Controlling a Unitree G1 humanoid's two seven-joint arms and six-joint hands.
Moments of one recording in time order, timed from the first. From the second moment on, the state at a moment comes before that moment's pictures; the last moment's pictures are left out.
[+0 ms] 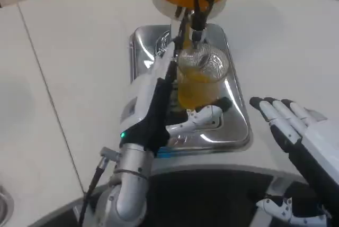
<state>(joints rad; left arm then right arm) -0.58 0.10 -0.20 0.52 0.50 -0.31 0.33 0.20 -0.41 -0.07 -0.91 -0.89 0.08 0.49</state>
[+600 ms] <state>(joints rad) -0.72 0.07 -0.20 0.75 0.47 -0.38 0.42 0.11 -0.36 0.01 -0.88 -0.96 0.16 0.58</state>
